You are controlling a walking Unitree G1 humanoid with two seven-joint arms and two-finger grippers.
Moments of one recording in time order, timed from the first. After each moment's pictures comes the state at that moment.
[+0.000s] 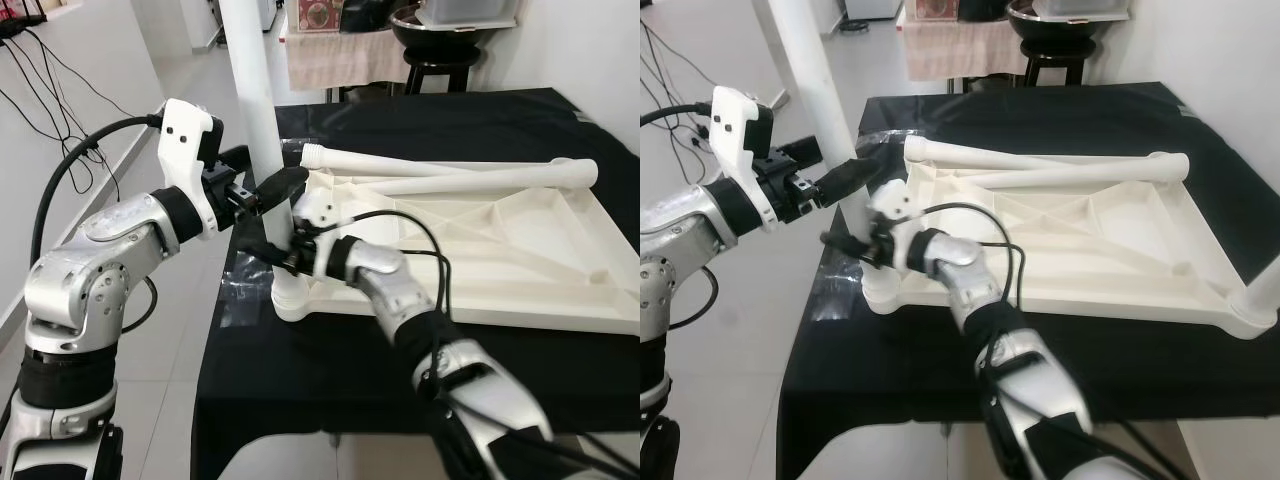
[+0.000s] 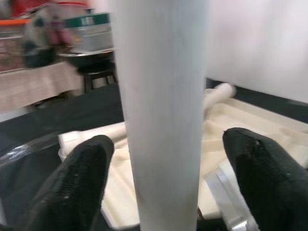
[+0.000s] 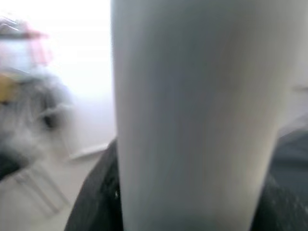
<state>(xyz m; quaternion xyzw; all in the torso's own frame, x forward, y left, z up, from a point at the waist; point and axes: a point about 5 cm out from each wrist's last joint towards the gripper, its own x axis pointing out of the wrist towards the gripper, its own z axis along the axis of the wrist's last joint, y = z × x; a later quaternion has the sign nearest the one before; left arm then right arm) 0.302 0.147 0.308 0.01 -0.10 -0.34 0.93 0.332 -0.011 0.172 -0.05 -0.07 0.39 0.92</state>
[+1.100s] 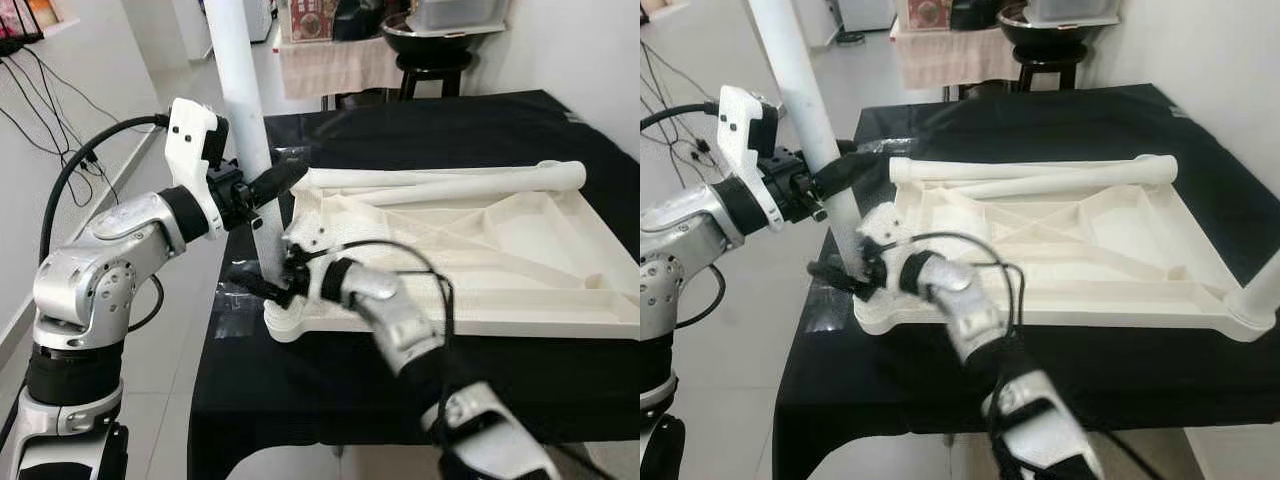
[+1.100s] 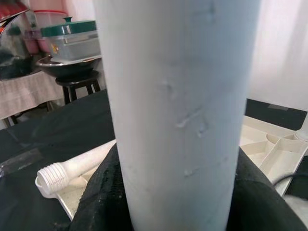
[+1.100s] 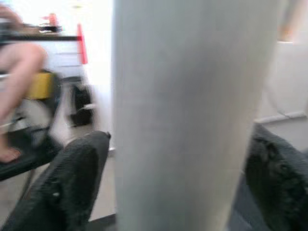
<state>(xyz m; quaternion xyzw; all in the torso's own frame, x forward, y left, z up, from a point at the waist) 0.303 0.141 0.313 0.01 -0.11 -0.37 0.92 0.345 -0.027 0.195 -0.08 -0.07 0.57 0.81</state>
